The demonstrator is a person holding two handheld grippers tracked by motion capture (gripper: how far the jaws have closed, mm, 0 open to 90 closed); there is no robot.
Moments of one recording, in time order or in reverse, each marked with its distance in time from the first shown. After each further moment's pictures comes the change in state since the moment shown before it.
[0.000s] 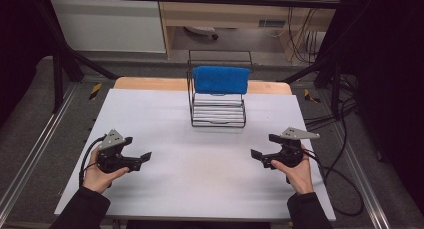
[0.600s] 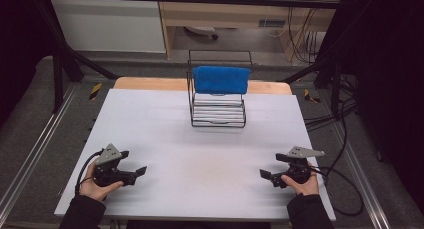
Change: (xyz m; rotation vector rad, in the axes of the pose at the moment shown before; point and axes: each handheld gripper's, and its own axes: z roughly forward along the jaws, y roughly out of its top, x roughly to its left) left arm 0.003 -0.043 -0.001 0.057 -0.010 0.003; right arm -0.015 -0.059 -0.015 0.097 0.026 0.018
